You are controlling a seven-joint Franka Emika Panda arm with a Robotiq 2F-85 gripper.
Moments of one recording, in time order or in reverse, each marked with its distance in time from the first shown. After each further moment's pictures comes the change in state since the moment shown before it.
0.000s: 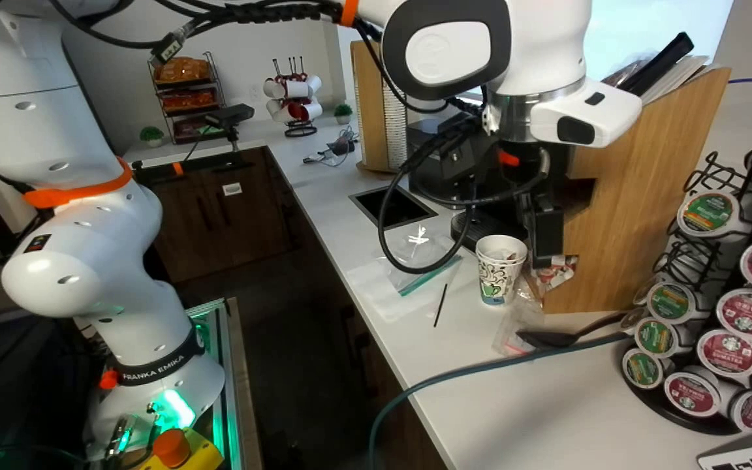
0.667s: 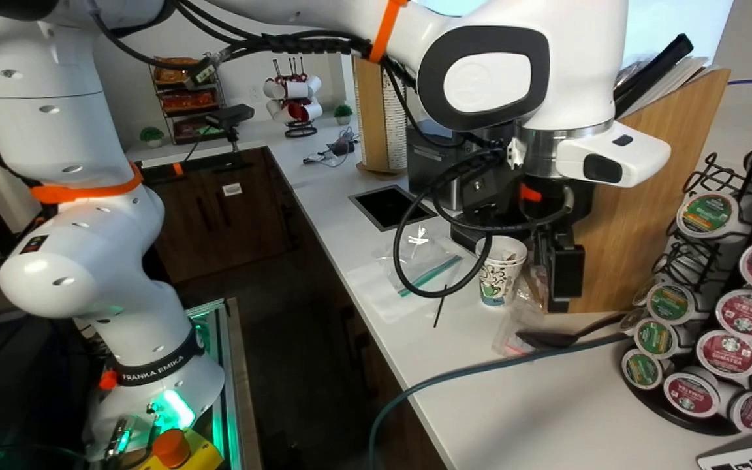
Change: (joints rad) arm -0.034 0.115 0.006 0.065 -0.116 -0.010 0.092
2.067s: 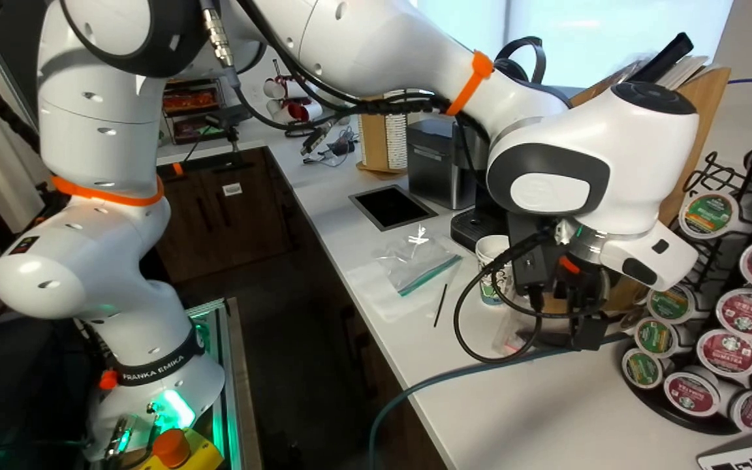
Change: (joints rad) arm -0.106 0.332 0.104 0.218 0.274 0.005 -0.128
